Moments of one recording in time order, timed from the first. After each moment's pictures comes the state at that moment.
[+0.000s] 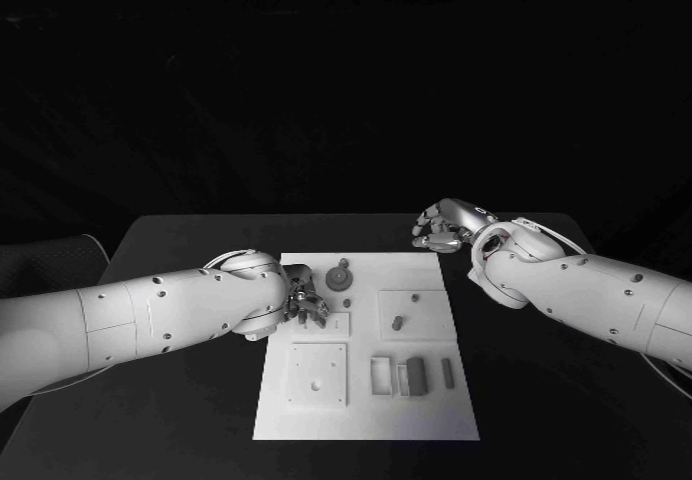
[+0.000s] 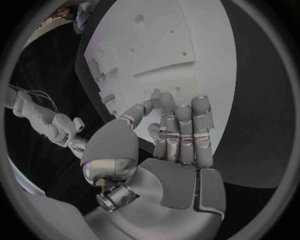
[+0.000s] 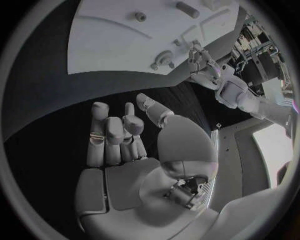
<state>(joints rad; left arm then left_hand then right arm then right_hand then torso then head) 1.29 -0.63 -0.24 1.36 -1.08 -0.04 -0.55 0.91 -0.04 0.47 -0.17 0.54 1.13 0.04 0.30 0.77 1.35 -0.06 0.57 0.69 1.14 -0.12 1.05 0.91 0.02 1.25 -0.21 0.62 1.31 1.22 -0.64 -0.05 1.20 -1.35 -0.40 -0.13 1.04 -0.09 0.59 -0.28 0.17 0.95 0.11 0.31 0.52 1.21 -0.01 1.29 0.81 1.18 -0.09 1.45 0.93 0.25 1.12 0.00 0.87 1.31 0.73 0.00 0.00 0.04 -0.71</state>
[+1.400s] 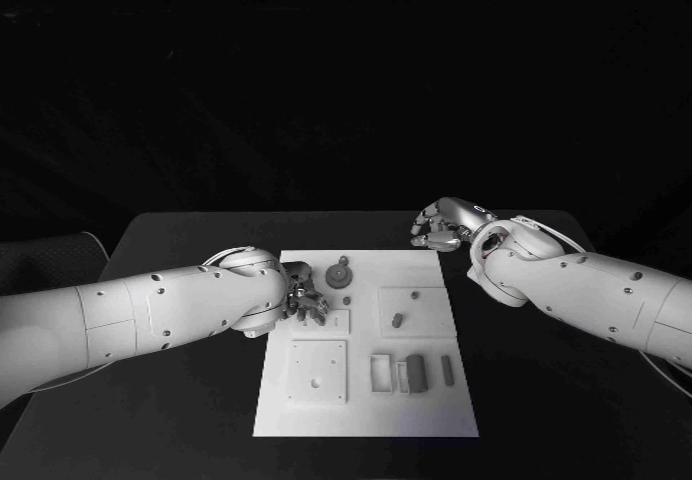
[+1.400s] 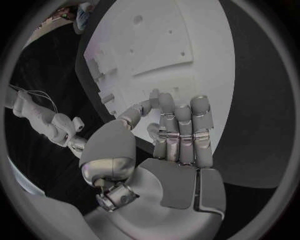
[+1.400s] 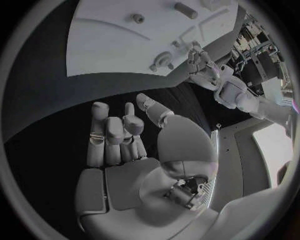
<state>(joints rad) 1.29 -0.63 -0.24 1.36 -1.08 -0.03 -0.55 0.87 -0.08 0.54 -0.20 0.51 1.15 0.03 0.30 0.78 1.34 -0.07 0.58 0.69 1.13 -0.13 1.07 0.89 0.02 1.25 -0.22 0.63 1.31 1.22 -0.64 -0.05 1.21 -1.35 -0.39 -0.13 1.04 -0.09 0.59 -0.28 0.17 0.95 0.11 0.31 0.52 1.21 -0.01 1.29 0.81 1.18 -0.10 1.45 0.93 0.25 1.12 0.00 0.87 1.31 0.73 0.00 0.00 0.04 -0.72</state>
